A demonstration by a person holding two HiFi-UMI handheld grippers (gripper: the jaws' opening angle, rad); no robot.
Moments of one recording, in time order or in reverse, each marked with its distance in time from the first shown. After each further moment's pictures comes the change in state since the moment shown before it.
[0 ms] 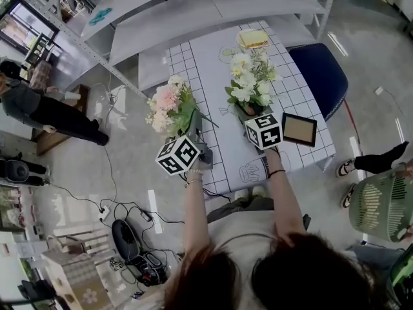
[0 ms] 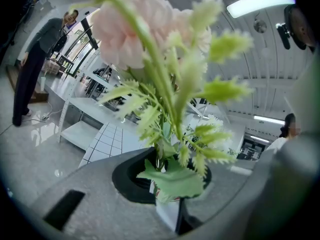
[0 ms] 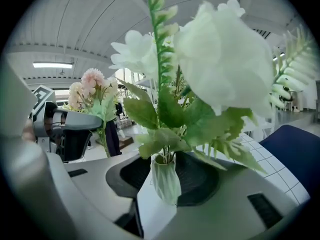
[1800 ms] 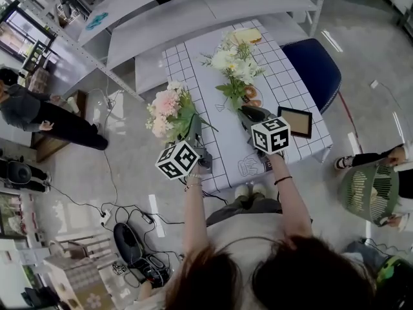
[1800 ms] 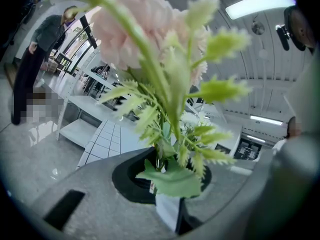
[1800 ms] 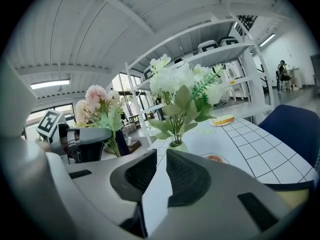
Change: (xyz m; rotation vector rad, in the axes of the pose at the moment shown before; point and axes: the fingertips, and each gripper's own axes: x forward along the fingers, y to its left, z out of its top) left arm -0.028 -0.012 -0.014 -0.004 0.018 -0.030; right arm -0.051 0.021 -0.011 0.148 0.009 0.068
